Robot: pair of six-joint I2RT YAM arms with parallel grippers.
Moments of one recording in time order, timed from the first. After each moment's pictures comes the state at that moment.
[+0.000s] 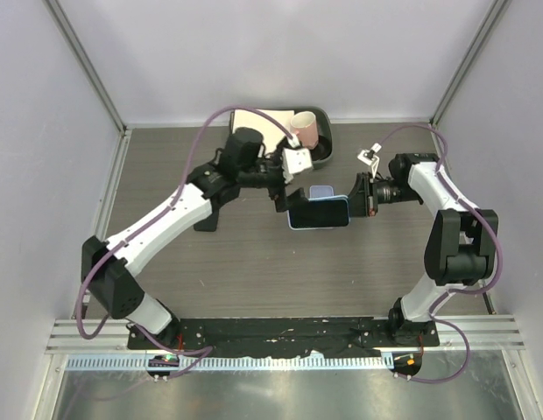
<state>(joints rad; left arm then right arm) -0.69 1.51 1.45 -0.33 0.59 0.48 0.00 1.67 1.27 -1.34 -1.43 -0.99</state>
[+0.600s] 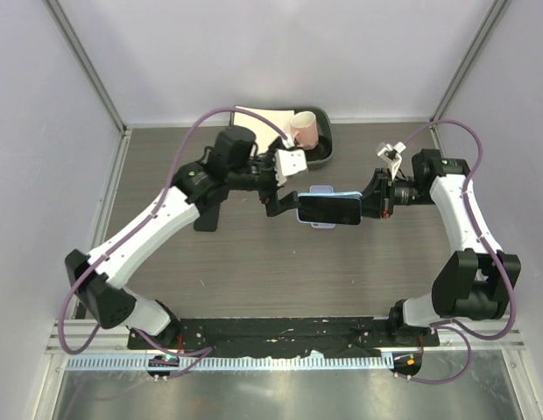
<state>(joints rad) -0.76 1.50 1.54 -0.55 0.49 0.53 -0.09 1.45 1.26 -1.34 -1.43 -0.99</state>
